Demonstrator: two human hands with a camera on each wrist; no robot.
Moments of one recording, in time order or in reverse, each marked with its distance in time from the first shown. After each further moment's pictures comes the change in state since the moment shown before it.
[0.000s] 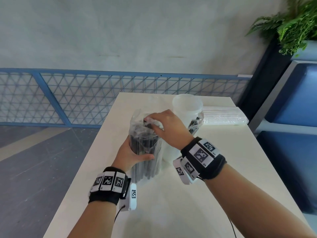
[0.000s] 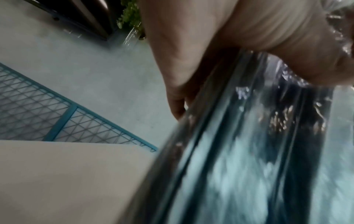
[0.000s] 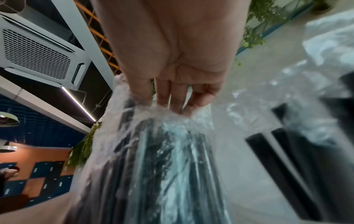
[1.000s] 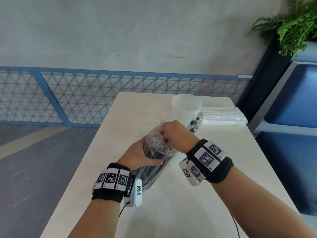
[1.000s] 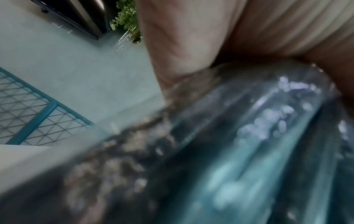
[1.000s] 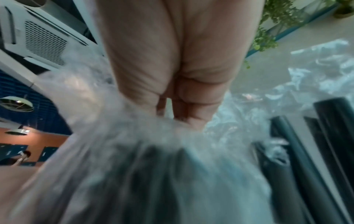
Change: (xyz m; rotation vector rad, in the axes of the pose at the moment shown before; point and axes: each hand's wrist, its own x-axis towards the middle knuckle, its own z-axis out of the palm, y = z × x) left_hand 0.003 0.018 0.016 0.123 -0.332 -0.091; right_hand -0.015 -0.001 -0.020 -0.308 -0.348 0.005
